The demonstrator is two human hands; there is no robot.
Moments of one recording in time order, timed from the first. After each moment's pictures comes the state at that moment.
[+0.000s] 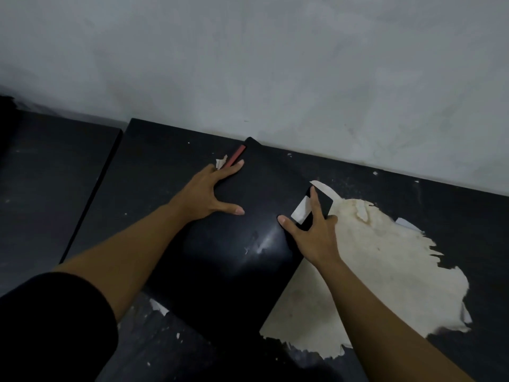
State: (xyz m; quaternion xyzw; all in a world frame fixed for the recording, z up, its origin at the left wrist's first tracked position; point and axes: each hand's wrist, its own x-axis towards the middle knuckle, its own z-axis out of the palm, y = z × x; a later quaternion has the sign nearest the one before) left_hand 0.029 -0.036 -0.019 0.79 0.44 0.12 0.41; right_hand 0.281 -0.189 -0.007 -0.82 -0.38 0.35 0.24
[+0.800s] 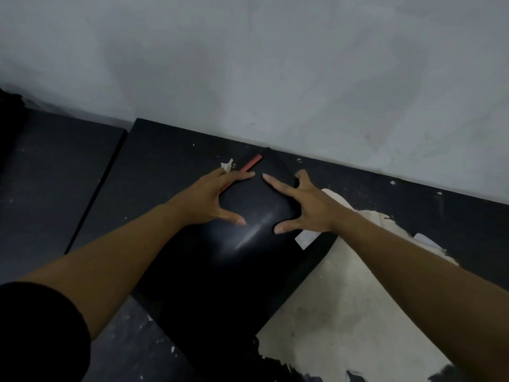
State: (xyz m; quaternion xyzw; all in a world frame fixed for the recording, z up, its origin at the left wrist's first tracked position) left_hand 0.031 -0.021 -0.022 0.82 0.39 0.07 0.41; right_hand 0.326 -0.087 -0.005 -0.57 -0.73 0.37 0.02
